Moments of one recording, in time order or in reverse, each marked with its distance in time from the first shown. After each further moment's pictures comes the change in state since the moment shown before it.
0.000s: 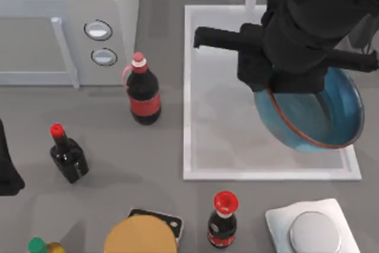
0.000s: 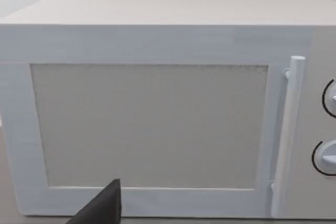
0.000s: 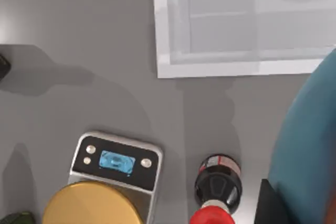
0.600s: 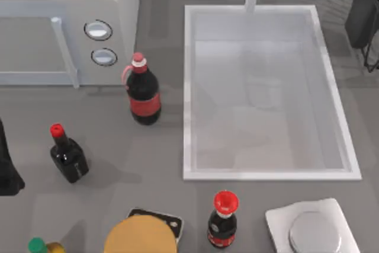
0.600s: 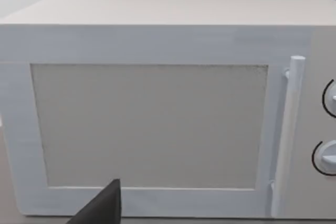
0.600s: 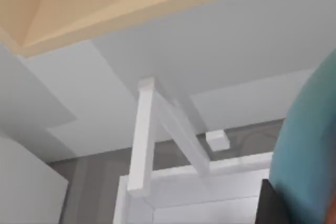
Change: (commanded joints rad) left arm 0.000 0.000 0.000 0.000 0.000 0.000; right arm -0.769 -0.210 -0.259 0.880 -0.284 -0.496
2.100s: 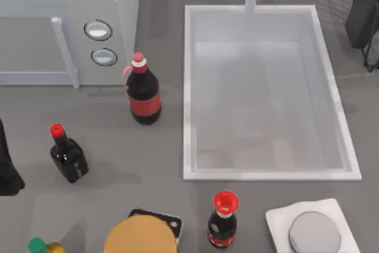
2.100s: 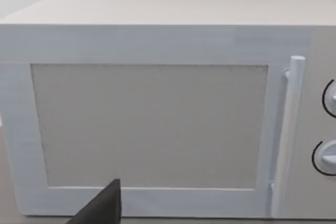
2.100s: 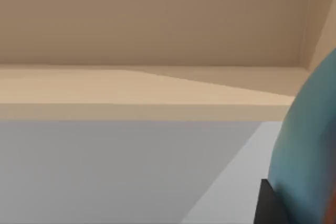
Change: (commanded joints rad) left arm 0.000 0.000 0.000 0.000 0.000 0.000; right arm -0.374 0.118 -0.411 0.984 -0.133 -0.349
